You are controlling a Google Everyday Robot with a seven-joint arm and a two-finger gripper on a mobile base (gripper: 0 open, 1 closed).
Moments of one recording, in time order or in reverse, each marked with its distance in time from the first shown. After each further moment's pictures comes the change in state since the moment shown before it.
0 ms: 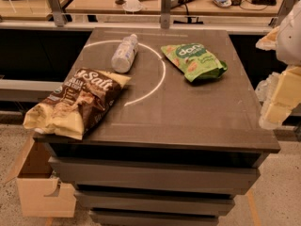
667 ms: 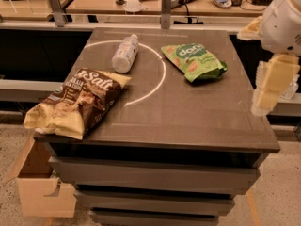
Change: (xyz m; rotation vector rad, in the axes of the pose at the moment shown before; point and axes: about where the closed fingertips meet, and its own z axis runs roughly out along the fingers) arm -0.028 -0.020 0.006 -0.023 -0.040 -0.157
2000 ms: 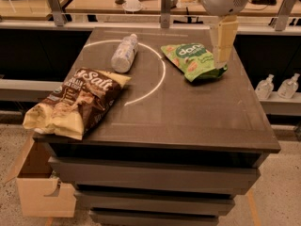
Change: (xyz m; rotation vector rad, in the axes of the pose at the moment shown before) arm -0.085 -0.110 0.029 0.041 -0.072 -0.504
